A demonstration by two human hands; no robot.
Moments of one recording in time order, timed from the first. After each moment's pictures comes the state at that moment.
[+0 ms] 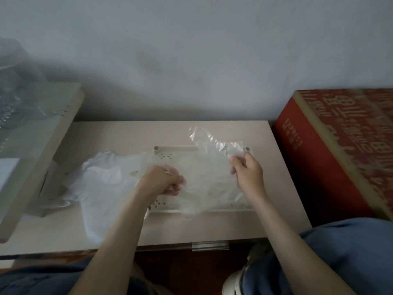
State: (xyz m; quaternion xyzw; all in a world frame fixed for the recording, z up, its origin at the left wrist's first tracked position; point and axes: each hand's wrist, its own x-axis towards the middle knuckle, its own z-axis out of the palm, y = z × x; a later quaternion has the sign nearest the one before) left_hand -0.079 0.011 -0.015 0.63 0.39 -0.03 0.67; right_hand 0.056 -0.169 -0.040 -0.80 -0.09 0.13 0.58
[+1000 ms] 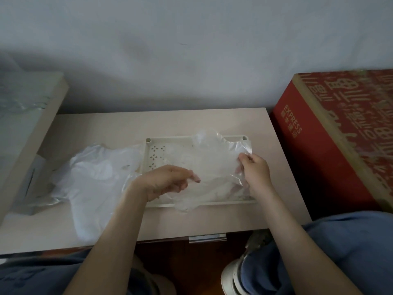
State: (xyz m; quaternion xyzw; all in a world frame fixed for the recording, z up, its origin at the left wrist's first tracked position) left_hand -0.068 0.002 -0.028 0.65 0.23 -0.19 0.70; right_hand 0.069 -0.191 -0.052 -0.80 0.04 0.20 0.57
